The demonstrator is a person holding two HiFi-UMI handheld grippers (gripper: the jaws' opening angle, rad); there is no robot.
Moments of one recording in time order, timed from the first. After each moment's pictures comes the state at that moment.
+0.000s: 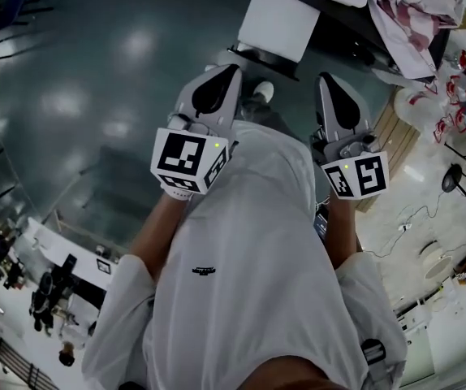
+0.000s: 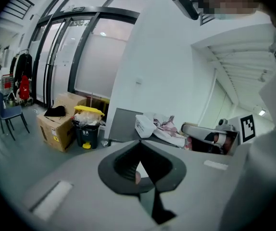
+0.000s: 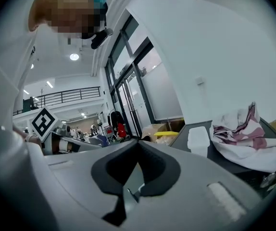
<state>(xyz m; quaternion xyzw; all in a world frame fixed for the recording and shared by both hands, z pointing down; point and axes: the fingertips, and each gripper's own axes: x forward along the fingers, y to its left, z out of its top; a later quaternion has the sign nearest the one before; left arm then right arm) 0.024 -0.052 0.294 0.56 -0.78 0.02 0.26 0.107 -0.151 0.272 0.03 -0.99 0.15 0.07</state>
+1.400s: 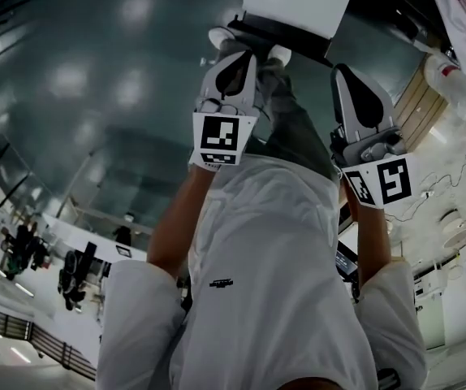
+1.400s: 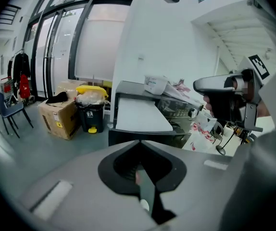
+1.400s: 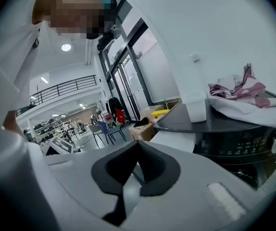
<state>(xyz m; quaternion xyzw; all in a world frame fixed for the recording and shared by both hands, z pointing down) 0.031 -0.048 0.512 0.55 -0.78 0.09 0.29 0.102 -0.143 0.404 0.02 -0.97 0.17 0.16</state>
